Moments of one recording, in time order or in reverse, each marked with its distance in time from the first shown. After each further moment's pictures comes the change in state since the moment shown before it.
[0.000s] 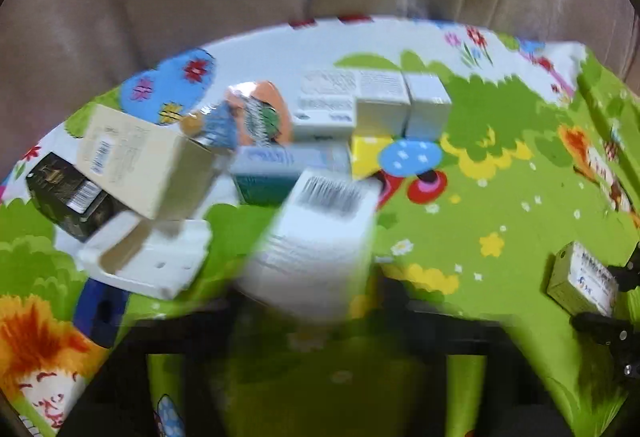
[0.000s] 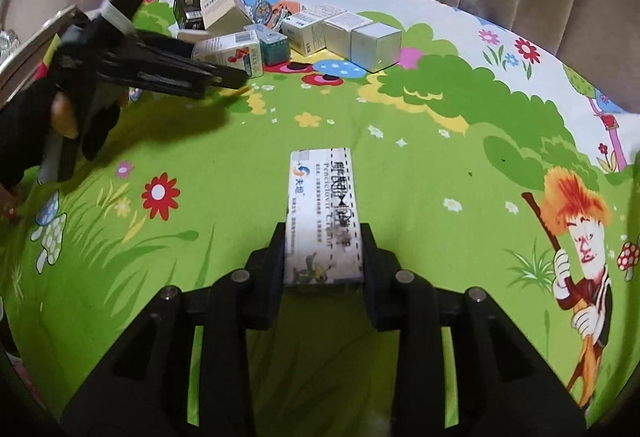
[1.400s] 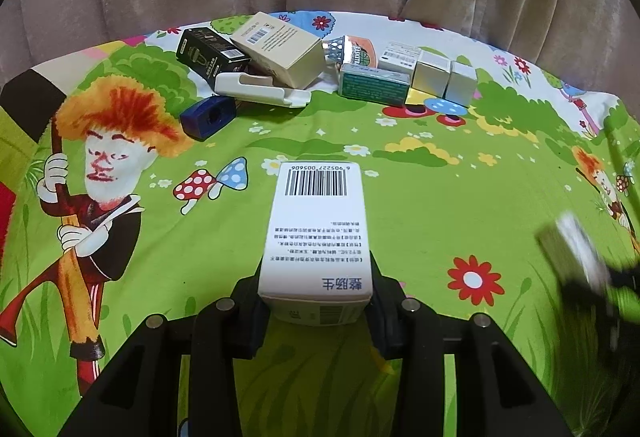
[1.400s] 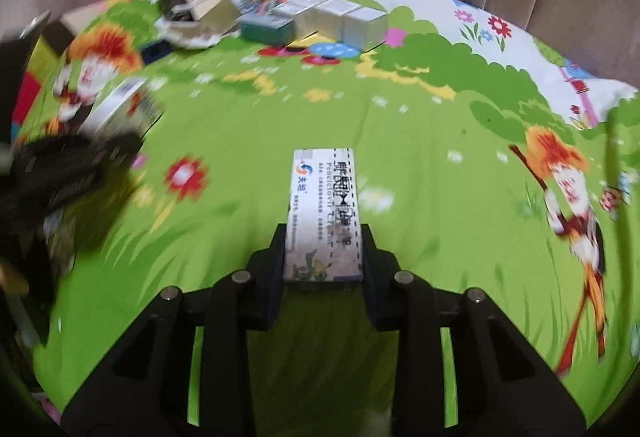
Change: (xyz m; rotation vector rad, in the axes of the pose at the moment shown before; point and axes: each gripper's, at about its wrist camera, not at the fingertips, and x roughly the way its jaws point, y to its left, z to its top) left arm -0.079 -0.009 -0.116 -0.331 -0.049 0.181; right arm -0.016 0.051 -0.020 0.082 0.049 -0.117
